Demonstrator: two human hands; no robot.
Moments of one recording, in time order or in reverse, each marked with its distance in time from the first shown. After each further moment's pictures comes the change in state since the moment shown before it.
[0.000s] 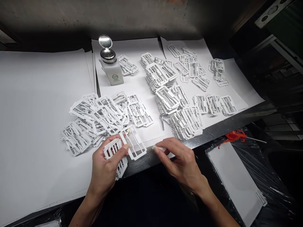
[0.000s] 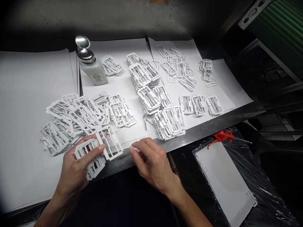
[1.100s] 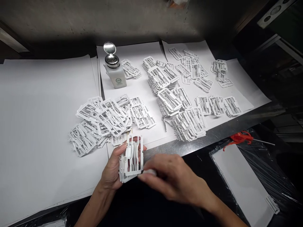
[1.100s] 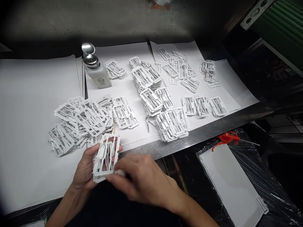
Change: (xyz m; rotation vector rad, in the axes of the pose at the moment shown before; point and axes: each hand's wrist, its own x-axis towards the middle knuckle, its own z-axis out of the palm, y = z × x) left_hand 0.004 -0.004 0.008 -0.594 -0.335 -0.437; right_hand 0.009 -0.028 0.005 0.020 -0.372 -0.104
